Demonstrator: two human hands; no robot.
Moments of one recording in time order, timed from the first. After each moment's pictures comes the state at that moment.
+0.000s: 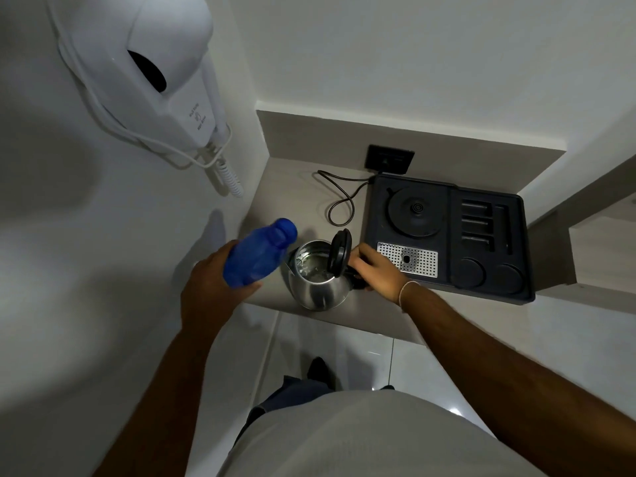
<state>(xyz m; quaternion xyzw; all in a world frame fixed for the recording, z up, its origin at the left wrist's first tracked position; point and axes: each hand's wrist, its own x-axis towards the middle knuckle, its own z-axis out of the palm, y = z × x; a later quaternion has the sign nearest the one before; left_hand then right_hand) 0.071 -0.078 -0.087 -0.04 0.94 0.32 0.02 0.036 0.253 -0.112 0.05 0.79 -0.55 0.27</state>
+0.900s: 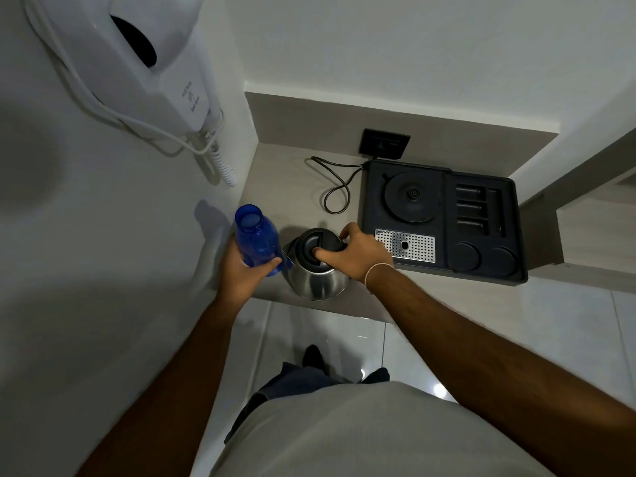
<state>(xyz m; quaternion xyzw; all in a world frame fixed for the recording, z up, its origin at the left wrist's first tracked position) 0.034 -0.057 -0.159 -0.13 0.82 0.56 0.03 0.018 0.197 -0.114 0.10 0.92 -0.31 0.20</state>
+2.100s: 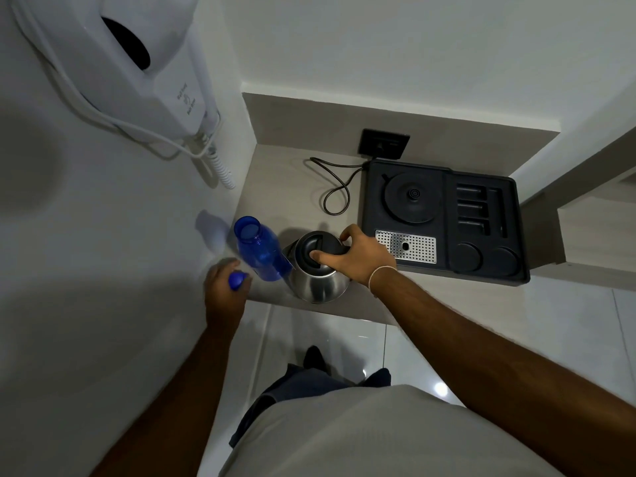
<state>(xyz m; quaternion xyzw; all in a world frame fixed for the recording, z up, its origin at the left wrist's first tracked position) 0.069 -0.082 -0.186 -0.17 0.90 0.41 0.03 0.015 0.204 -0.131 0.10 0.92 -0.33 0.19</state>
